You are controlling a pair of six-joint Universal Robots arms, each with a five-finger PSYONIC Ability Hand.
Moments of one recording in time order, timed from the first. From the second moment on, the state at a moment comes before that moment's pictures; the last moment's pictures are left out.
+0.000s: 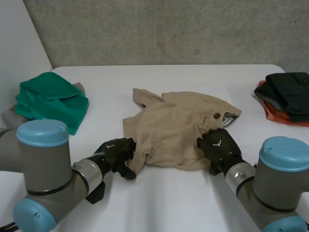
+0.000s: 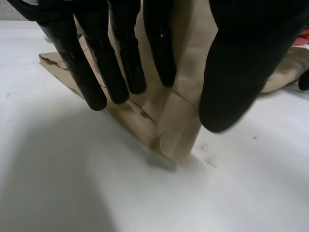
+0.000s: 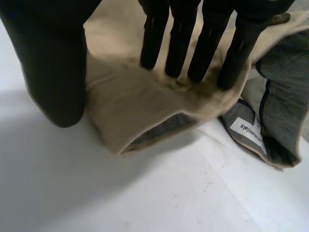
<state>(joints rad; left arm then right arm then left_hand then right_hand) 4.23 -2.02 -1.73 3.25 -1.38 2.99 2.01 -1.10 1.87 -0.43 1.46 2.62 0.78 0.75 0.75 0.75 0.58 0.60 0.61 0.61 0.60 0.43</state>
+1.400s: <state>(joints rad) 4.24 -2.07 -1.06 3.80 -1.63 3.46 1.90 -0.87 0.55 -0.20 1.49 3.01 1.16 1.20 1.19 1.20 0.99 1.12 1.18 1.19 1.20 0.99</state>
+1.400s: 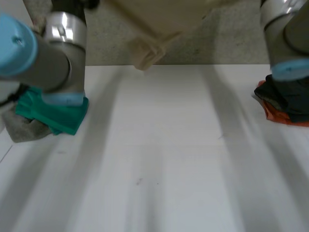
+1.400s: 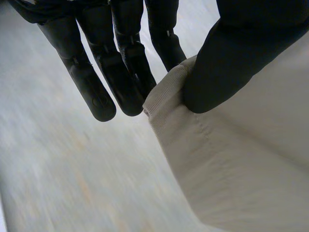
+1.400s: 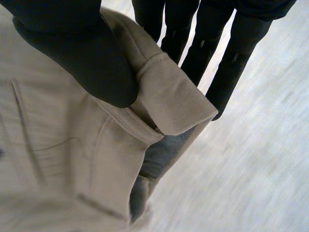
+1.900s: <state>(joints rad) 4.13 -1.62 -1.90 2.81 -1.55 3.93 1.89 -1.24 1.45 0.61 1.41 2.34 1.16 1.20 1.19 1.20 0.99 1.12 1.18 1.19 1.20 0.99</state>
